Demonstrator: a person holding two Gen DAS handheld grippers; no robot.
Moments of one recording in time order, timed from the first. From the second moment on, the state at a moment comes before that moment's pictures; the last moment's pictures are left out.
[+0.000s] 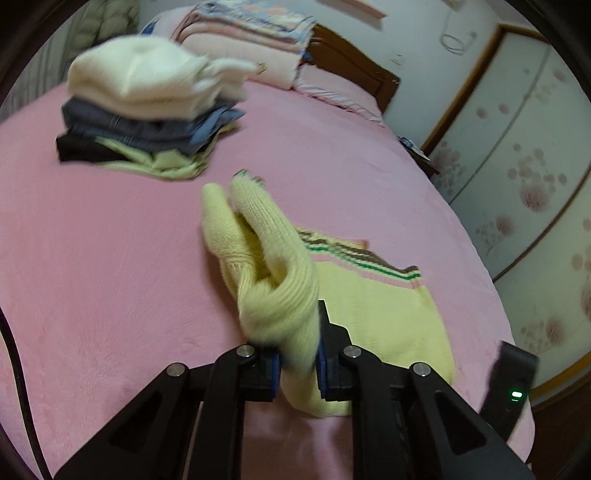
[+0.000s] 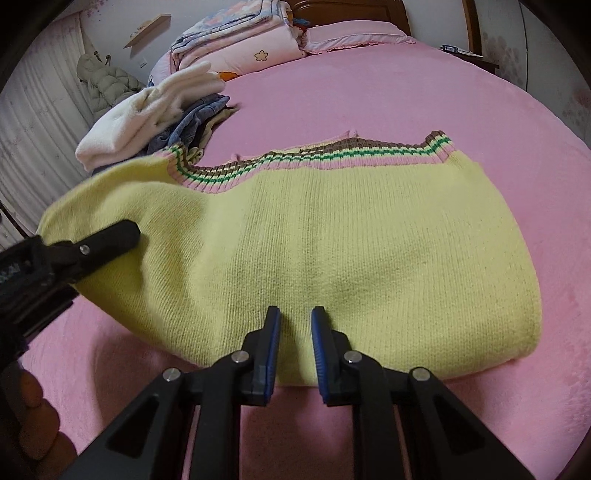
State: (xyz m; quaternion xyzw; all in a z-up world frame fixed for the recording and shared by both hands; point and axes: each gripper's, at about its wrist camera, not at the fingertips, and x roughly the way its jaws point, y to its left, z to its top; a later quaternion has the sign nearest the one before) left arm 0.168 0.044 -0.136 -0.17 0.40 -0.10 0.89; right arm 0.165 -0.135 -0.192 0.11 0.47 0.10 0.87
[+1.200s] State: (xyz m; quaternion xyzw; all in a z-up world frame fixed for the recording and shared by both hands) left arm 0.155 -0.101 -0.134 -0.02 0.38 -0.24 0.90; right arm 0.116 -0.279 -0.147 0.20 0.44 0.05 0.87
